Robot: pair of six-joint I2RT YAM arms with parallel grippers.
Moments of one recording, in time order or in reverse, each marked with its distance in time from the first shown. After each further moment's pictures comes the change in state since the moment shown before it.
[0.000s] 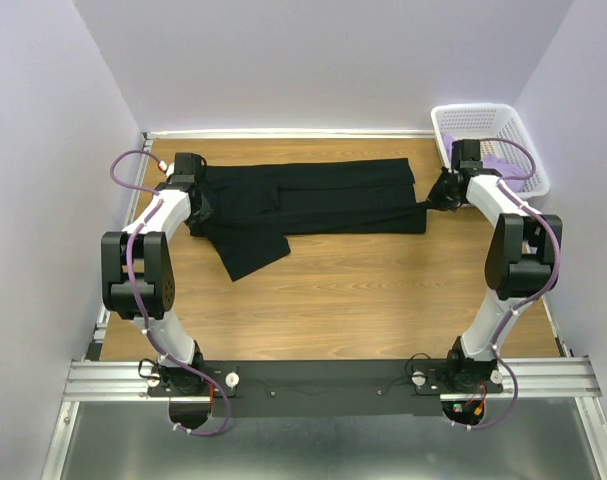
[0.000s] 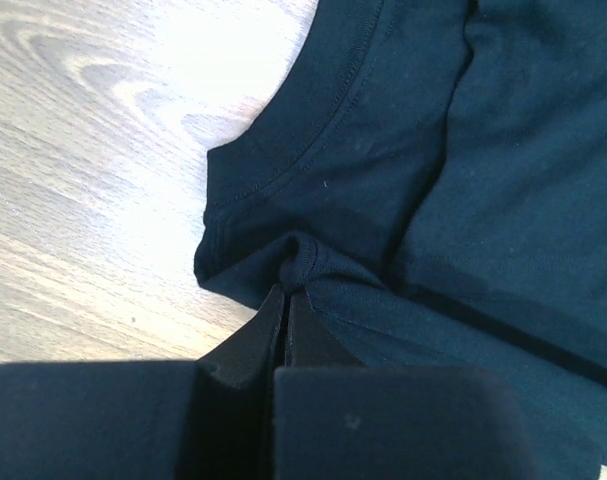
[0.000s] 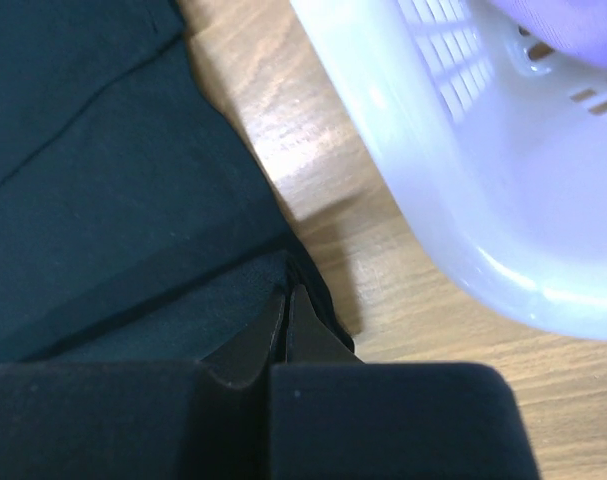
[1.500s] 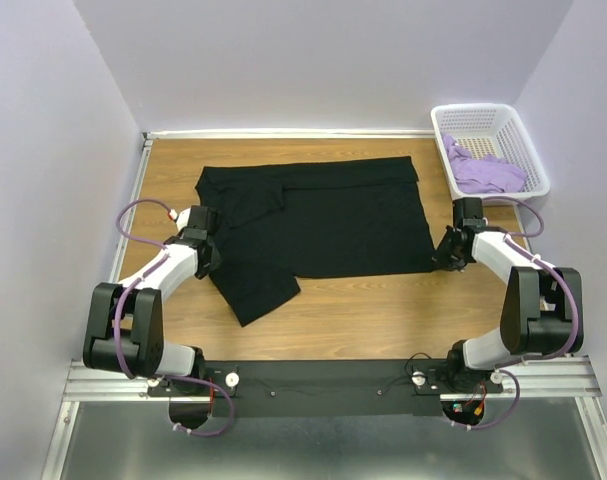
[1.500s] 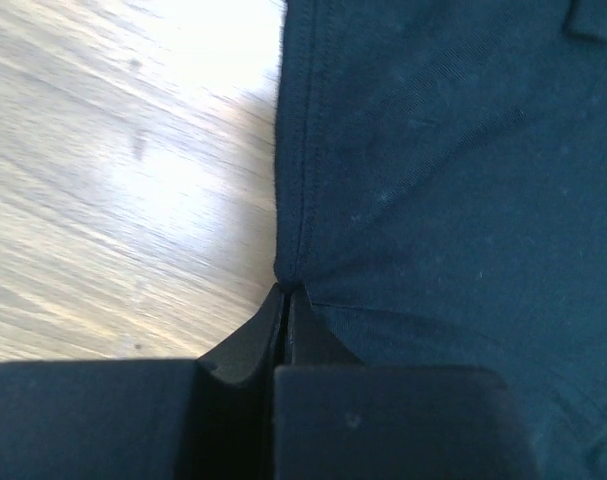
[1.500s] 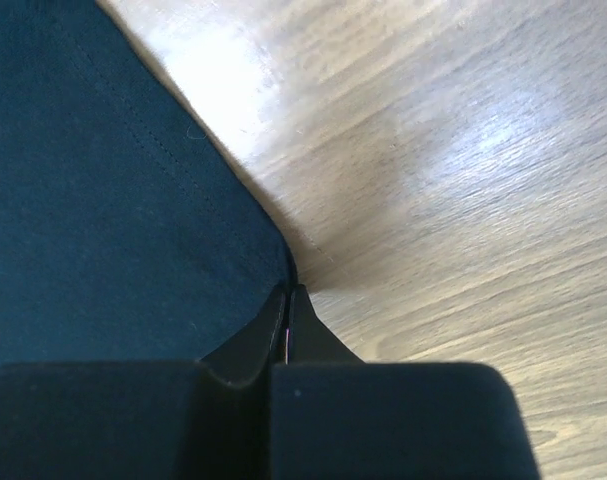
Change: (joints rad) left arm -0.151 -0.348 -0.513 0.101 -0.074 -0.102; right arm 0.000 -0.389 -0.592 0.037 0.091 0.021
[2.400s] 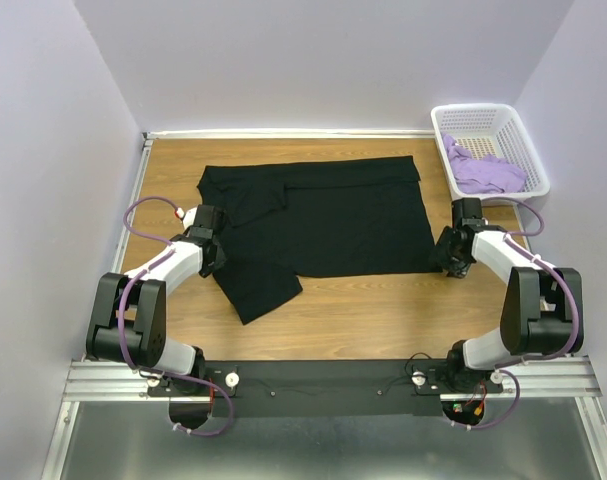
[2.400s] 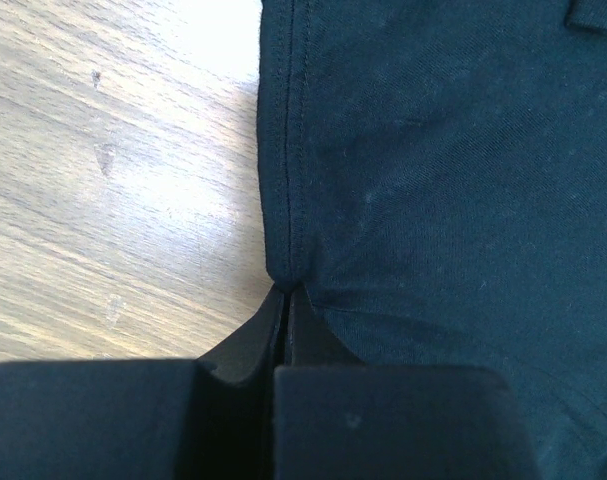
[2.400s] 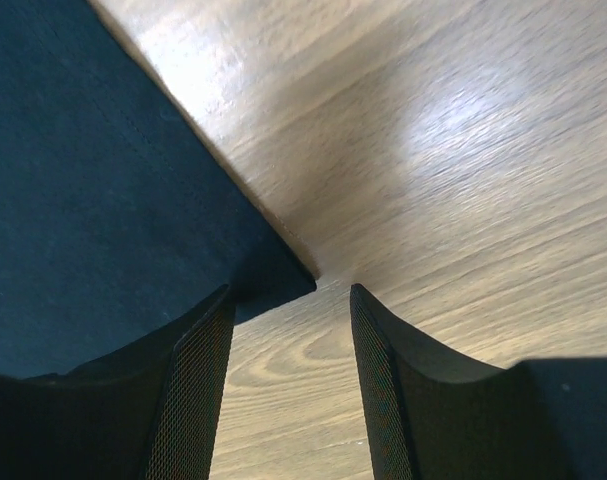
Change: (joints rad) left arm -0.024 0.052 0.010 0.033 0.000 0.009; right arm 0.005 -0.002 0.018 -0.063 0.037 -0.012
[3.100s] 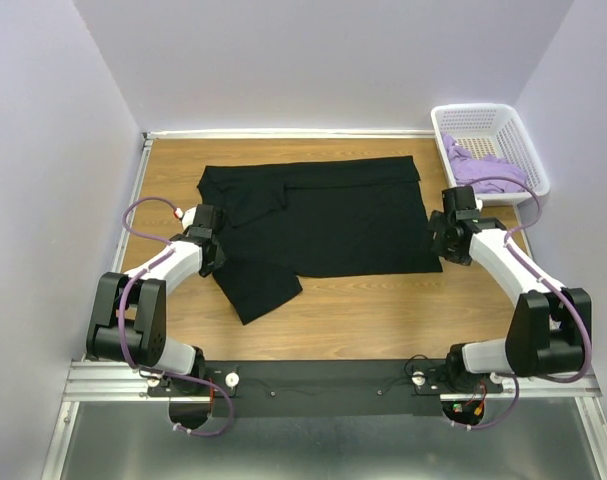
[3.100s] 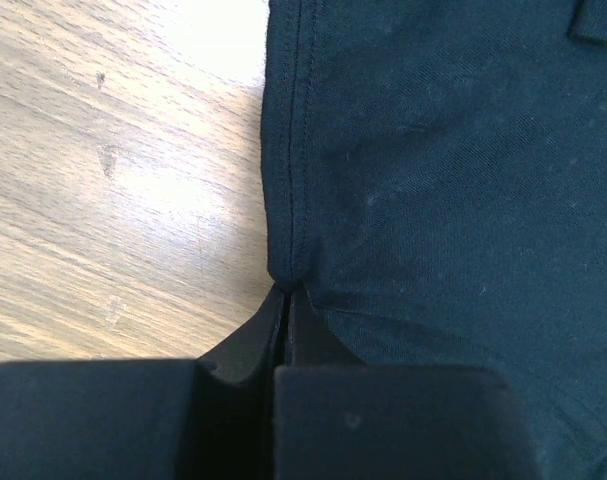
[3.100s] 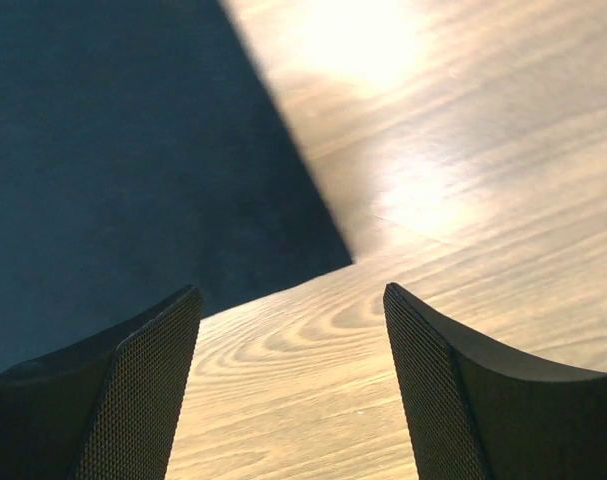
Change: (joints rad) left arm 0.006 0.005 0.002 0.001 0.000 -0.014; right arm 0.137 -0.119 0.087 -0.078 0.115 -0.057
